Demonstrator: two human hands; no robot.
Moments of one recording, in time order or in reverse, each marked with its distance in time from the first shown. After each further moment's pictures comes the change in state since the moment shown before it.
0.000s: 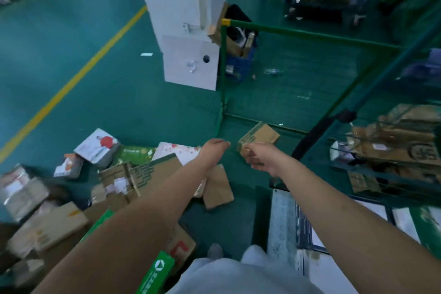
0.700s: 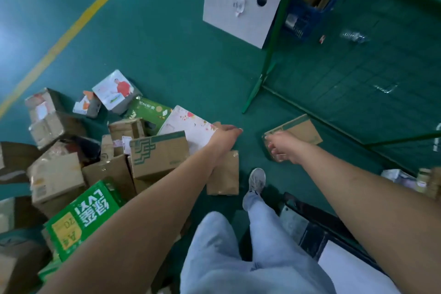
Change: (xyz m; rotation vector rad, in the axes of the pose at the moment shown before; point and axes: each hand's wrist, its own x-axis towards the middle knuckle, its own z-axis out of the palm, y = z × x) left_hand 0.285 0.052 -0.002 -0.206 0.176 -0.342; right_hand 0.338 -0.118 -0.029 -0.457 -0.186 0.187
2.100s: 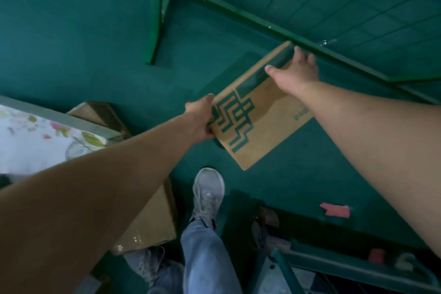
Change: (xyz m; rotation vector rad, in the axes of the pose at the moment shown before) left_hand 0.606 -0.164 0.330 -0.220 -0.059 -0.514; right_hand 0.646 0.184 -0.144 -0.347 0.413 0.106
